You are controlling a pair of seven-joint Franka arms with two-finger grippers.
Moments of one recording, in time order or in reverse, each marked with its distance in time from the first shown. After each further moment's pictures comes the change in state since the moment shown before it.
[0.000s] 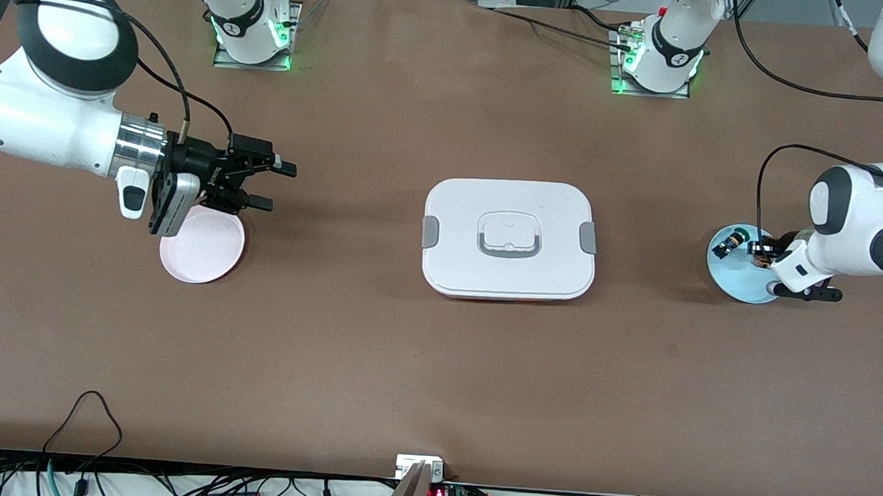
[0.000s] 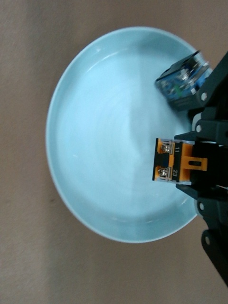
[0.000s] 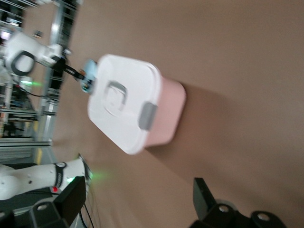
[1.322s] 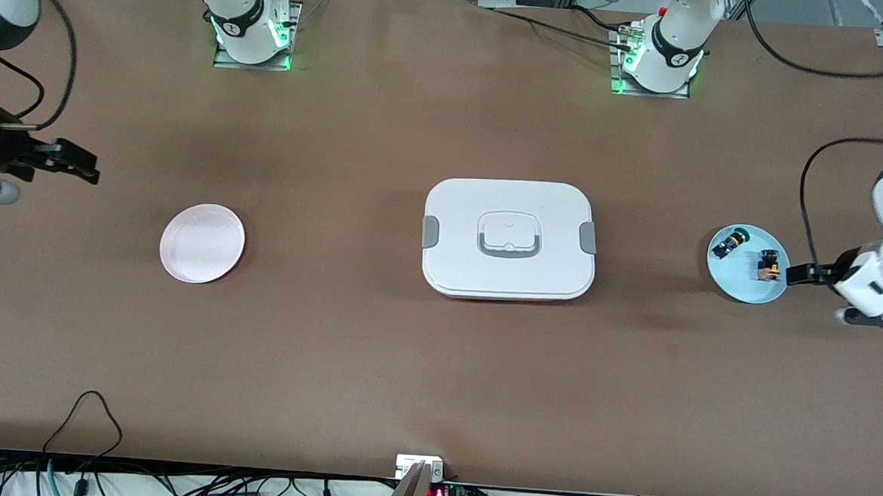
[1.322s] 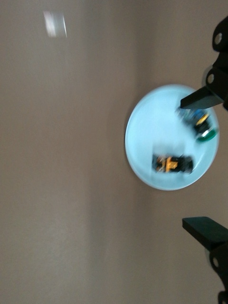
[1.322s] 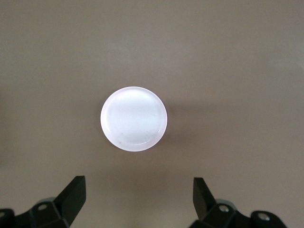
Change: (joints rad) left arm -0.053 -0.178 -0.036 0.273 -0.139 -0.255 -0.001; right arm 0.160 0.005 -0.393 0.334 -0.823 -0.262 0.444
